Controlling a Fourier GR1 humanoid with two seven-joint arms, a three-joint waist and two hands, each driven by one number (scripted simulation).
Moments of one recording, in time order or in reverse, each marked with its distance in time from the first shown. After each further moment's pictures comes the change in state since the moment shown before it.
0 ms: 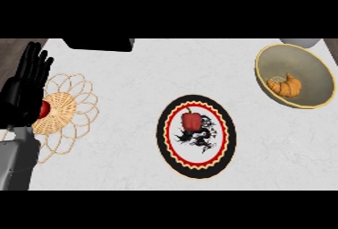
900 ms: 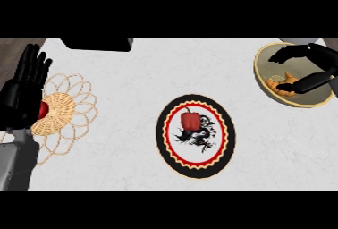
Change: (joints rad) left arm 0.016 -0.004 0.007 -0.008 -0.008 -0.006 -0.012; right arm -0.077 0.305 -0.017 0.369 0.051 -0.105 0.027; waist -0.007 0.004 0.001
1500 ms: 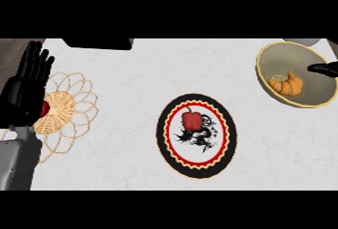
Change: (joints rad) left arm -0.021 -0.009 -0.003 0.007 -0.001 0.000 0.000; right arm -0.037 -0.085 -0.253 0.094 -0.235 0.009 0.028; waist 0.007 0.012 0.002
